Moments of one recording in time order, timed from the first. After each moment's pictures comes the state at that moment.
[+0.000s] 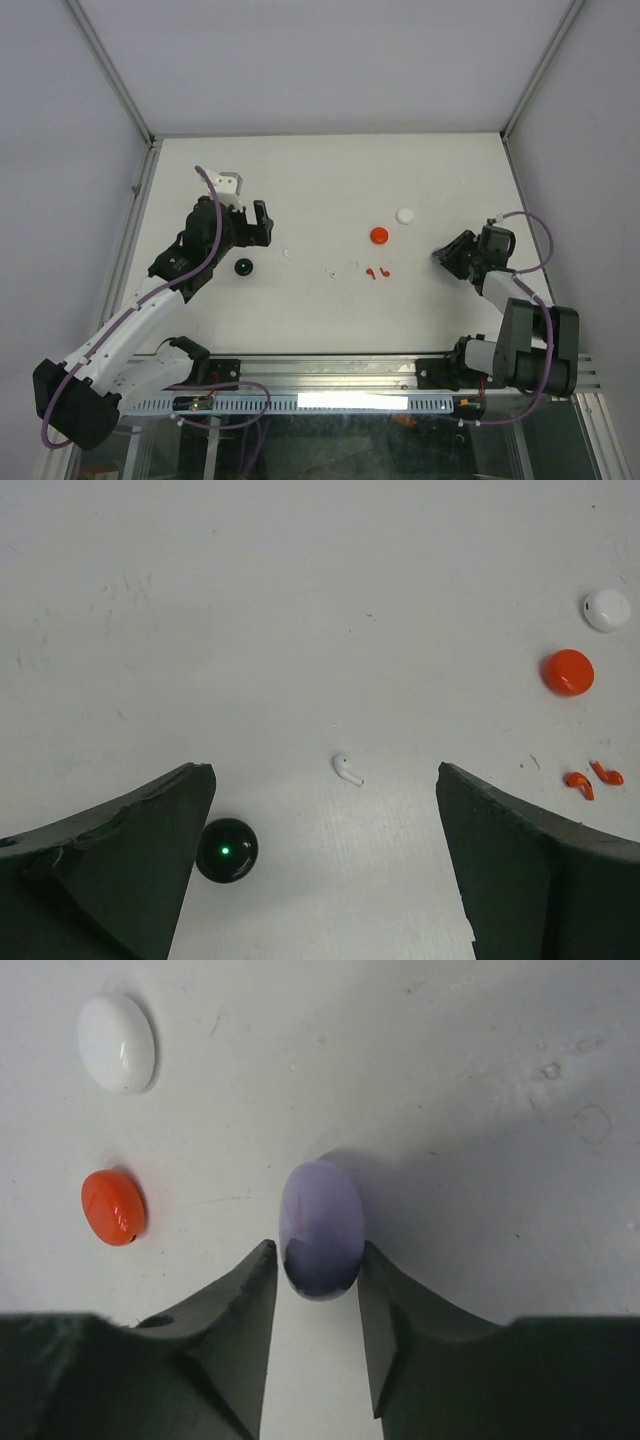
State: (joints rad) left arm -0.50 0.94 0.79 -0.25 -0.19 -0.27; right arm -0.19 1.24 0.42 0.03 -0.29 0.63
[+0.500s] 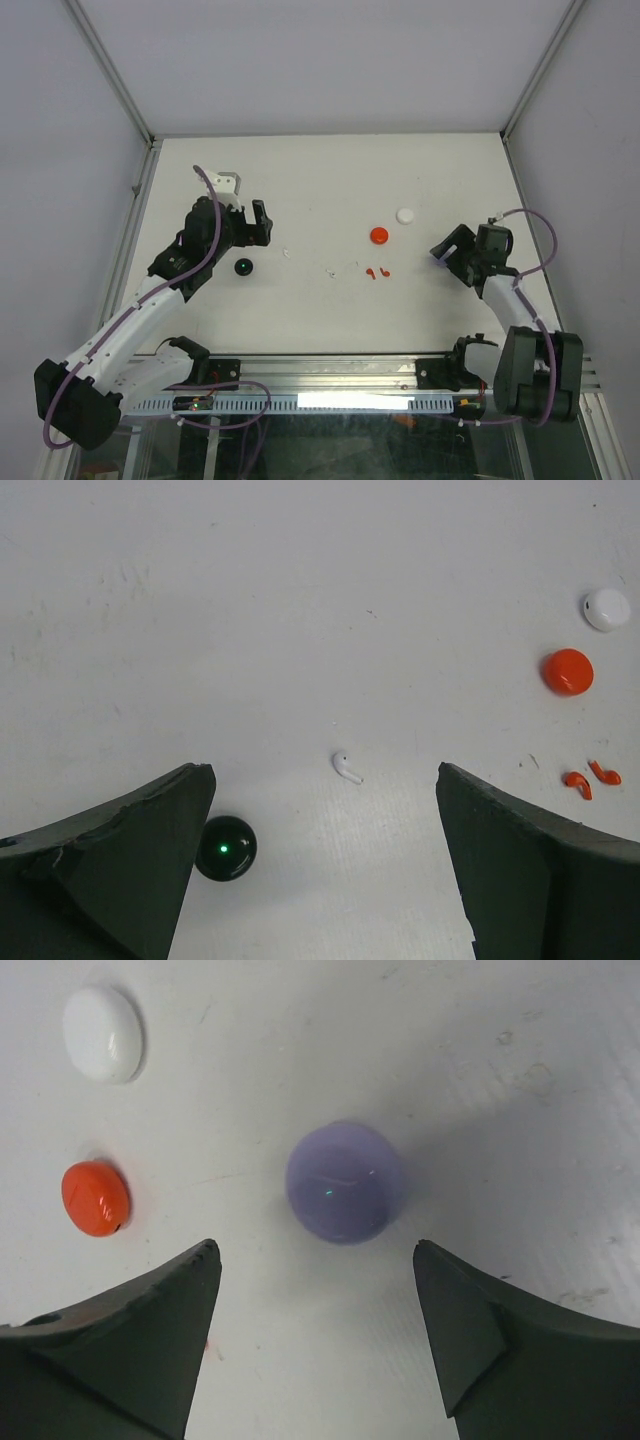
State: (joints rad) left arm -0.48 0.95 0.79 -0.25 -0.17 -0.28; right arm -0.15 1.13 0.44 -0.14 -0.17 0.62
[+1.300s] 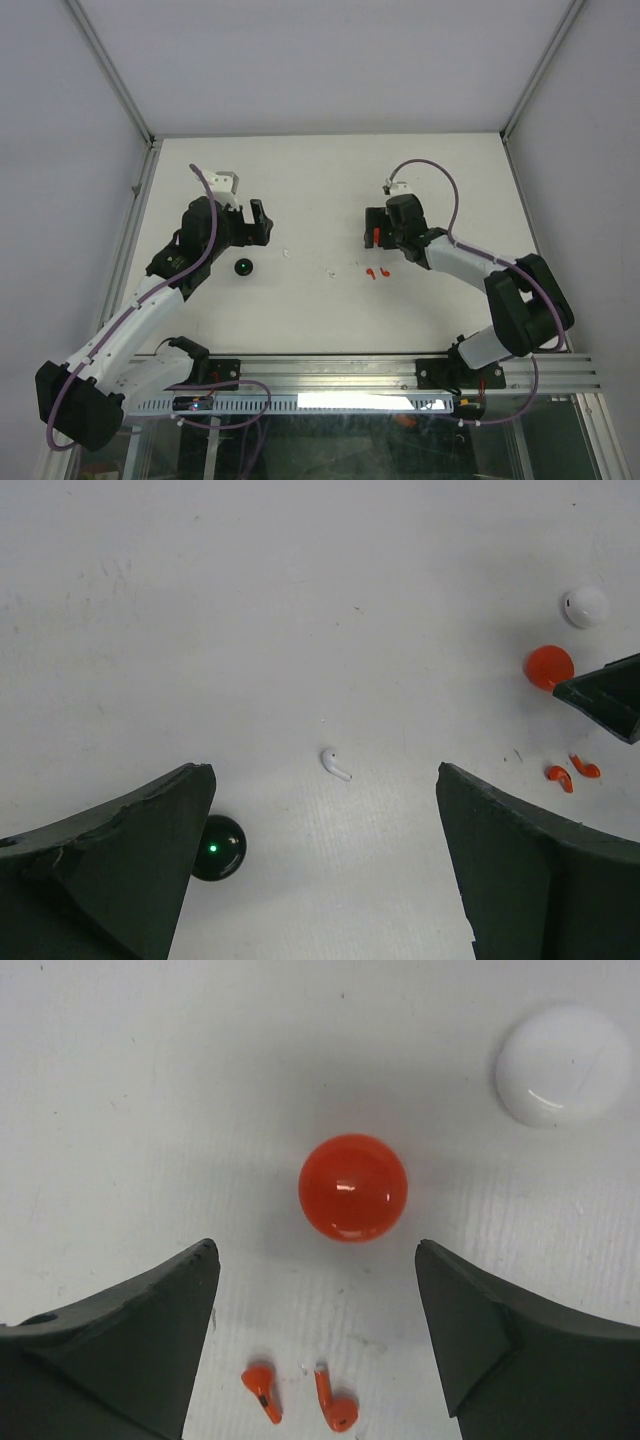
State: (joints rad) left arm -0.45 0.95 0.79 -0.25 -0.10 -0.29; right arm 0.49 1.46 0.76 -0.05 0.12 0.34
